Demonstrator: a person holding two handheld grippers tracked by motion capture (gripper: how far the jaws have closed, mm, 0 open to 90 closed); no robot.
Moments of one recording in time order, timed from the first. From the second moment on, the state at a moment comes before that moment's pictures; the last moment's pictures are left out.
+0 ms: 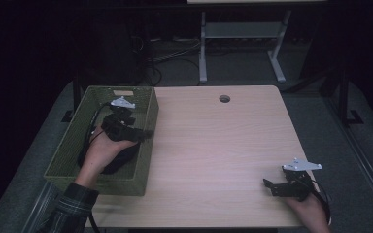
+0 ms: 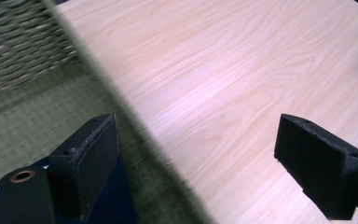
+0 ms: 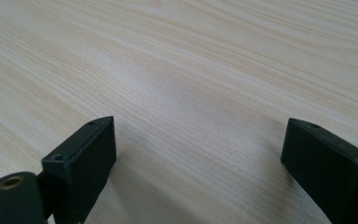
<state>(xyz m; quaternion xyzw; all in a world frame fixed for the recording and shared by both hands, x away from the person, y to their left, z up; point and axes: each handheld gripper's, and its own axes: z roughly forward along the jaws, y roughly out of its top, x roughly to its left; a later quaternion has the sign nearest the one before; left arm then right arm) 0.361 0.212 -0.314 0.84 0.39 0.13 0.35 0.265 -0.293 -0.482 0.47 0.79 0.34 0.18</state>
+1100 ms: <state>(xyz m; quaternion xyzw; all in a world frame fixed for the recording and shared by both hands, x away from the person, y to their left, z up) 0.320 0.097 -0.385 0.87 0.30 0.10 0.37 0.265 -0.293 -0.482 0.47 0.79 0.34 0.18</state>
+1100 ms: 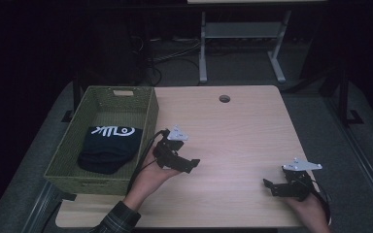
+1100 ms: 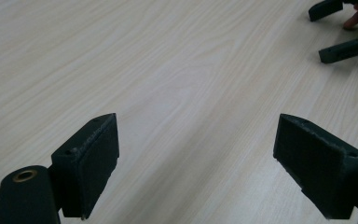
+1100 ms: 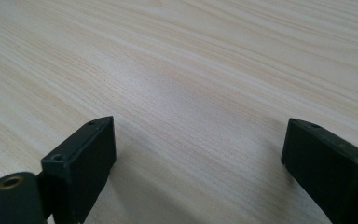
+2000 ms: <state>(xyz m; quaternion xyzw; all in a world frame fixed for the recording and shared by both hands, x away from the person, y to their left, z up) 0.317 0.076 -0.465 0.88 0.29 0.11 0.35 0.265 -0.293 -0.483 0.47 0.79 0.34 0.18</state>
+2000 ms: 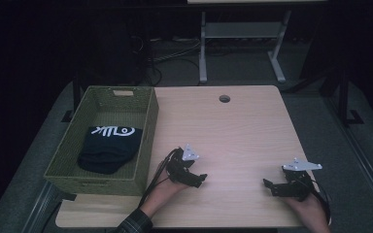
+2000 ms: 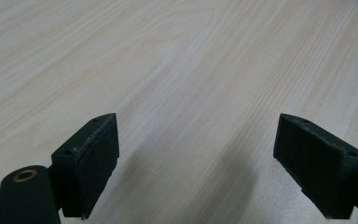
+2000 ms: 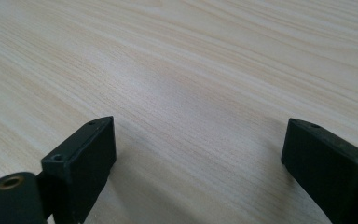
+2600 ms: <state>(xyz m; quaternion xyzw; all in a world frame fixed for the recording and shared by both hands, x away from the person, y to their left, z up) 0.315 0.077 -0.478 0.88 0.28 0.12 0.37 0.265 -0.293 -0.483 0.47 0.79 0.34 0.19</state>
